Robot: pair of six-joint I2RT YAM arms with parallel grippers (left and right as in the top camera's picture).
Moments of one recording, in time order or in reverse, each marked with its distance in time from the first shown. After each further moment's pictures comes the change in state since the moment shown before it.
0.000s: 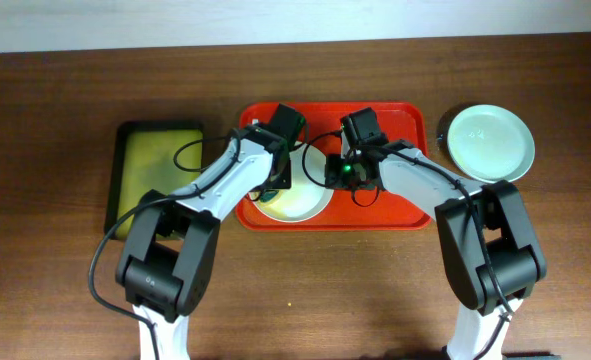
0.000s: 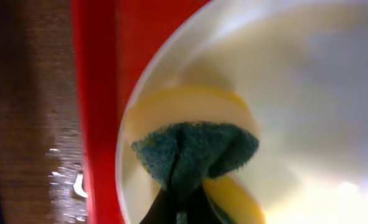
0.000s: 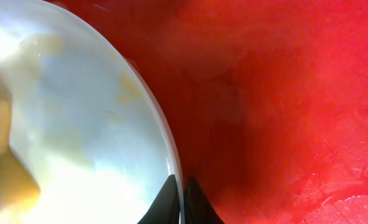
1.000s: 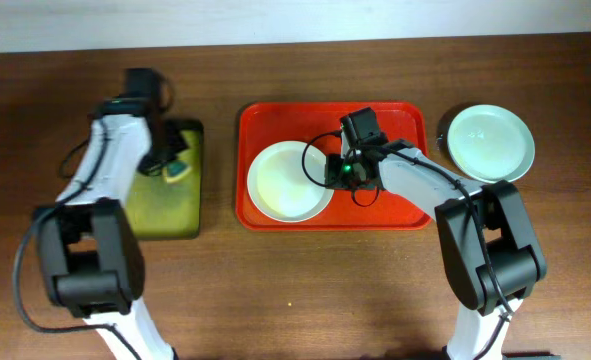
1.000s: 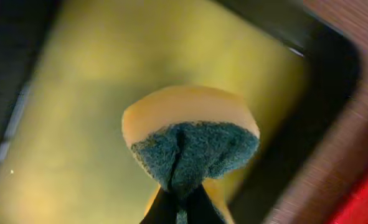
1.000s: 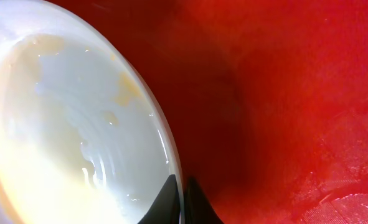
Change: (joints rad) left arm 0.533 -0.063 0.068 -0.059 0.141 0.000; right arm 0.001 0.000 0.003 -0.006 0.007 -0.001
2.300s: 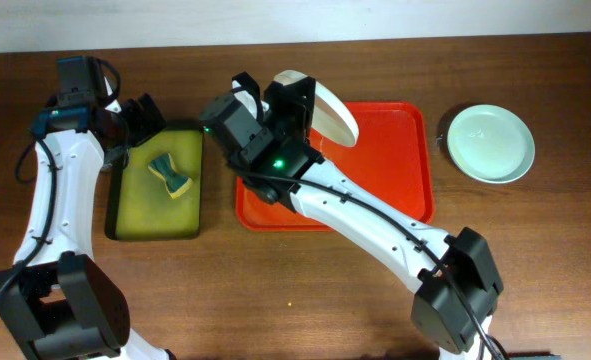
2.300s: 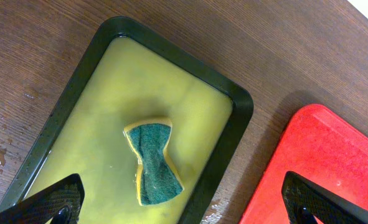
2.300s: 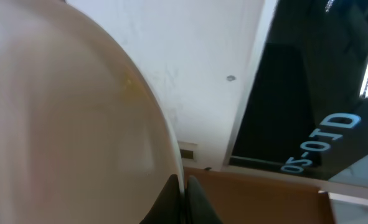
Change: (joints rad) left arm 0.112 -0.223 -0.014 0.042 0.172 0.059; right arm 0.494 -0.015 0.549 -0.053 1.512 -1.380
